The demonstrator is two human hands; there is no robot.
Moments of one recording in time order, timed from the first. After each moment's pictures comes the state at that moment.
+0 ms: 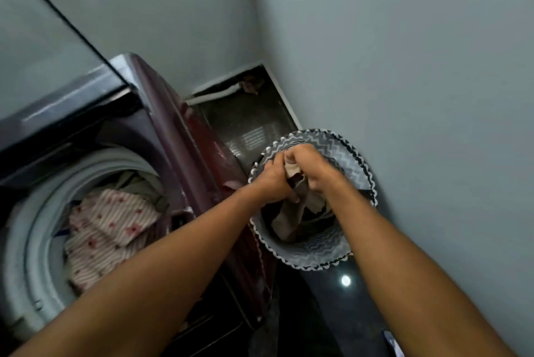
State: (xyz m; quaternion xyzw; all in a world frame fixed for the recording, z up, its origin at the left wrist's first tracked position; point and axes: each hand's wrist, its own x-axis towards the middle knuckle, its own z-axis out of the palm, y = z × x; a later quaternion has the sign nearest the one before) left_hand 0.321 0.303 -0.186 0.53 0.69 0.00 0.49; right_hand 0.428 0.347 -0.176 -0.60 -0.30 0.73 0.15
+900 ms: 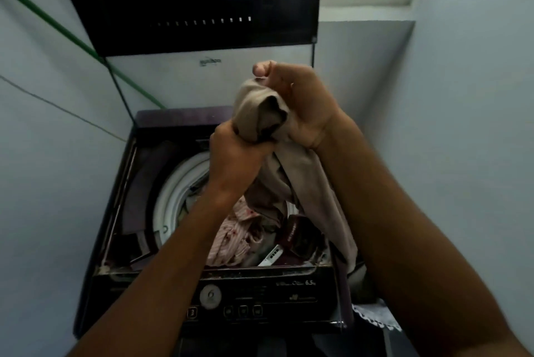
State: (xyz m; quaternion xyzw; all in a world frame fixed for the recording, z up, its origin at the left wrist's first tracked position) left_hand 0.098 0.150 0.092 0.31 0.75 0.57 0.15; right_hand 0.156 0.276 0.146 -0.13 -0.38 0.91 0.12
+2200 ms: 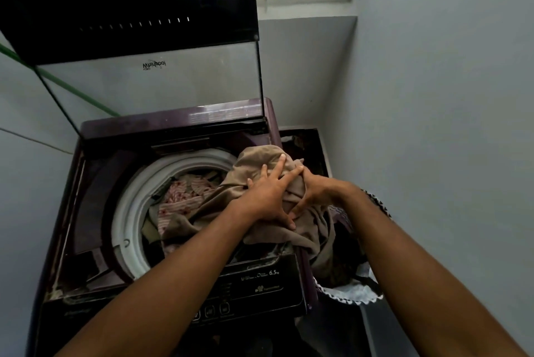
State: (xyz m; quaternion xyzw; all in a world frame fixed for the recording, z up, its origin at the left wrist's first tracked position) left_hand 0.179 0.206 -0.026 0.62 0.71 0.01 0.33; right_hand 0.316 0.317 -0.023 -0.44 -0.73 0.47 -0.24
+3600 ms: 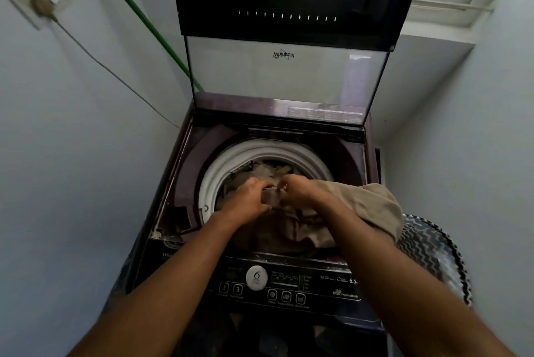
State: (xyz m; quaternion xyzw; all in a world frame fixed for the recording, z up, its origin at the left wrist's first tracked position) left_hand 0.020 0.045 -0.063 0.41 0.84 0.18 0.31; right_hand 0.115 0.186 -0.037 -0.29 -0.87 0.33 -0.22
